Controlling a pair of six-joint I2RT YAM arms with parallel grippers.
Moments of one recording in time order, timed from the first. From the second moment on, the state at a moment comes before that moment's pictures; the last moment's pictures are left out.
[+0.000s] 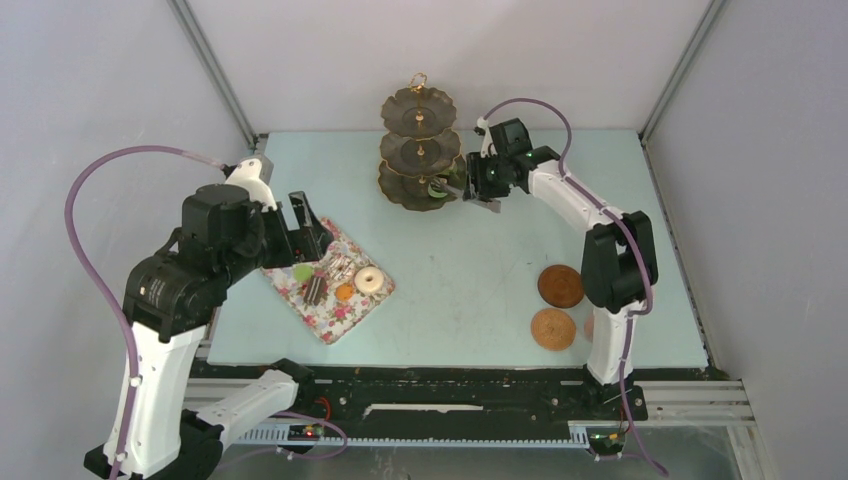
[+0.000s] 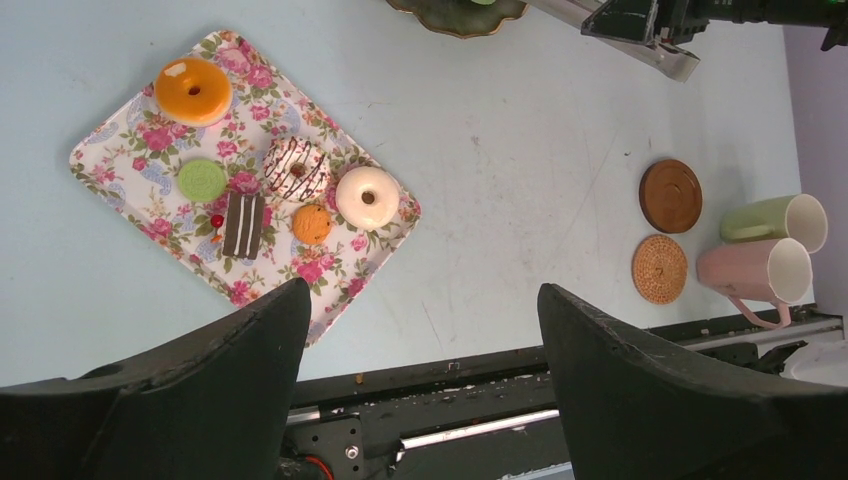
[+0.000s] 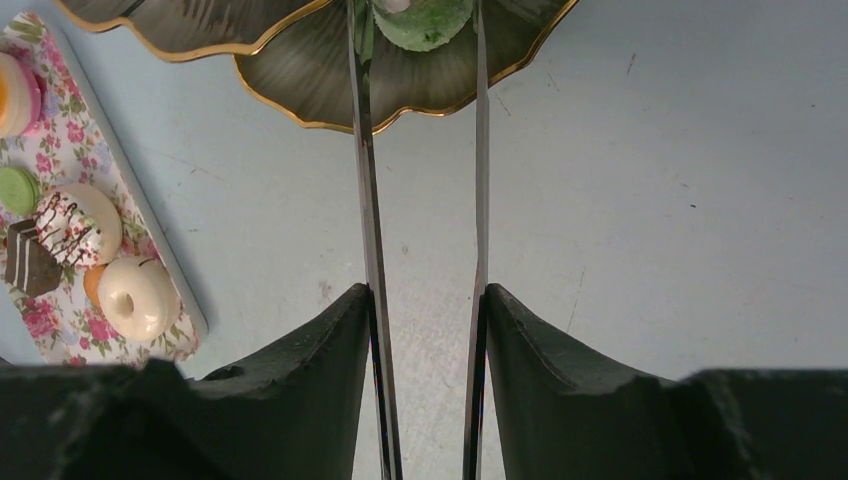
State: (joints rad) left arm -0.41 0.95 1.63 -1.28 -0.10 -0.43; right arm 0.41 1.99 1.70 -0.57 -0.23 0.26
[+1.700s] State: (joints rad) left arm -0.41 0.83 1.67 -1.30 -0.15 -0.49; right arm 0.99 1.98 1.58 -0.23 -0.51 0.85
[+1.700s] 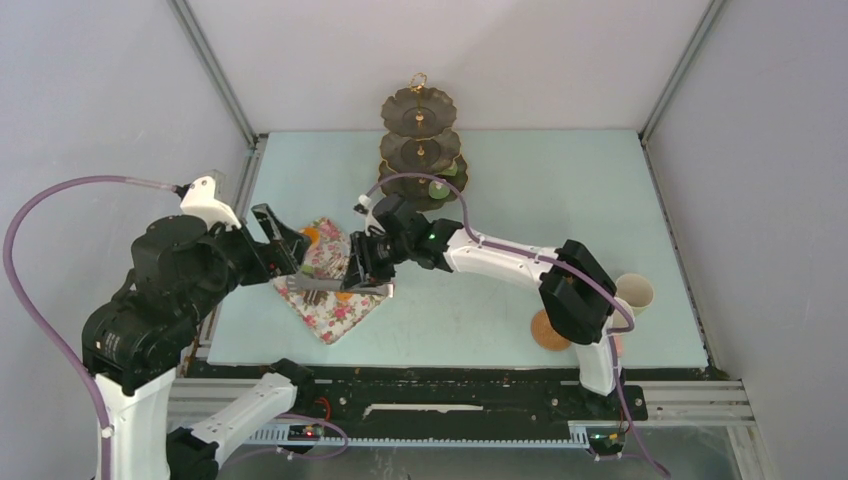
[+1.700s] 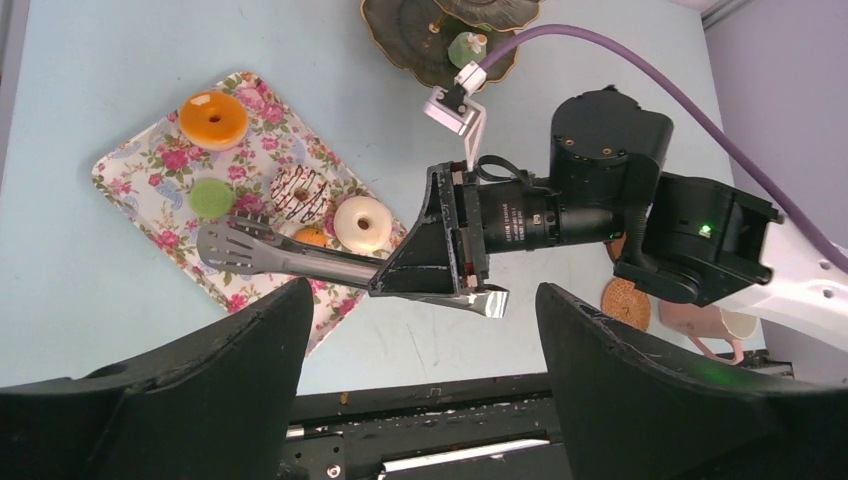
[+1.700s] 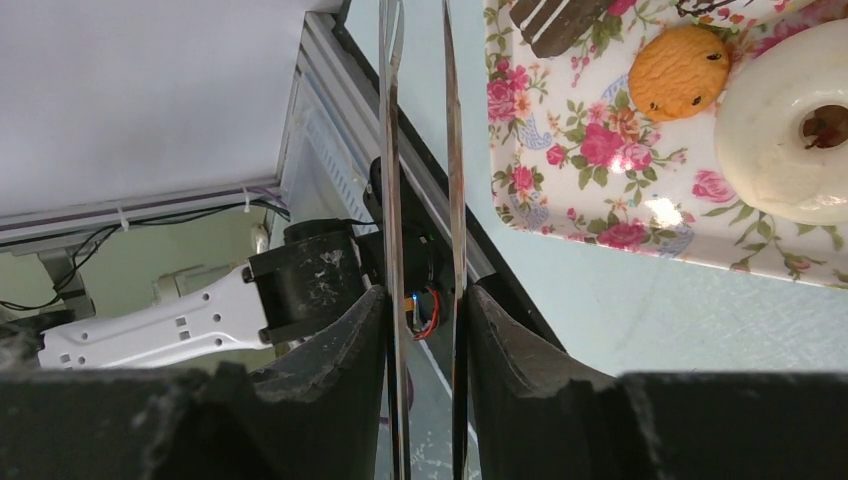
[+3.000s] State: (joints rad) left arm -0.41 0.88 1.67 -1.27 -0.13 -0.44; right arm 0.94 1.96 1.40 -0.28 -0.48 0.74
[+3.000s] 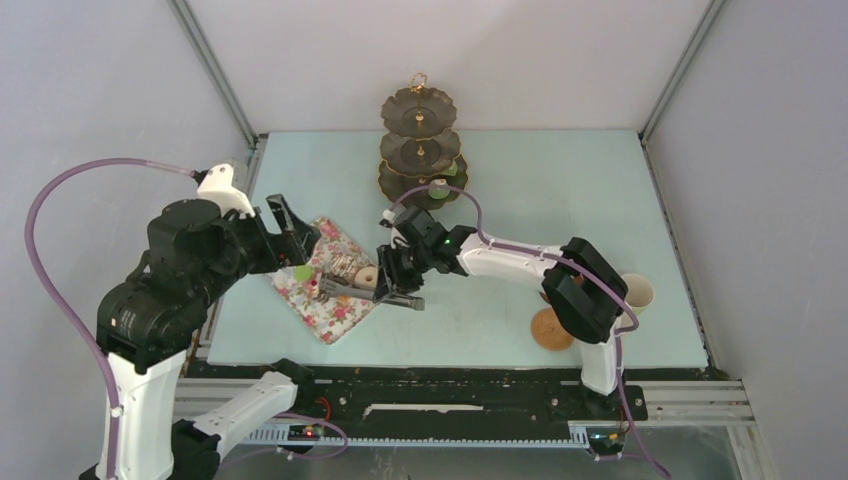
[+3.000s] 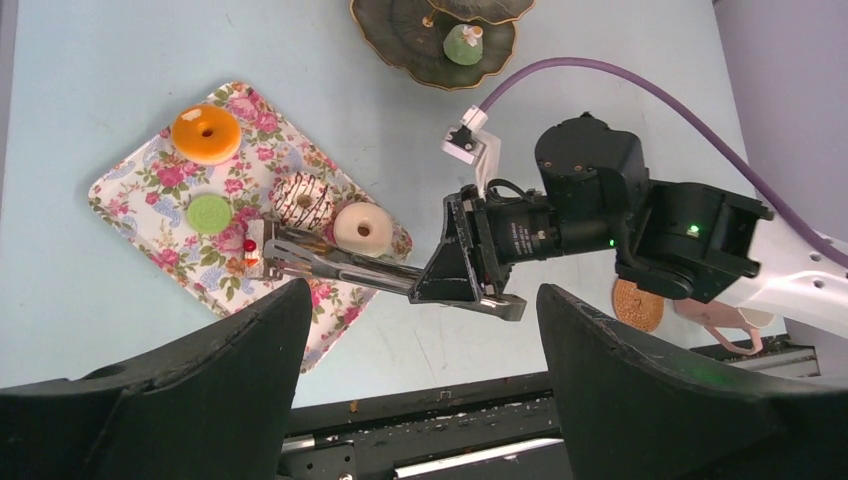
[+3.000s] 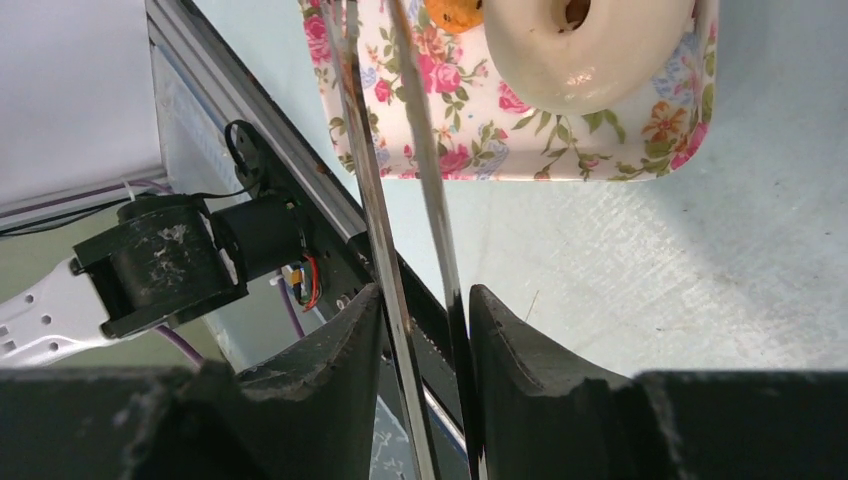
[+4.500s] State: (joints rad) left arm -0.41 0.89 1.67 -1.26 -0.10 -0.44; right arm 0.92 2.01 1.64 -0.42 -0.49 0.82
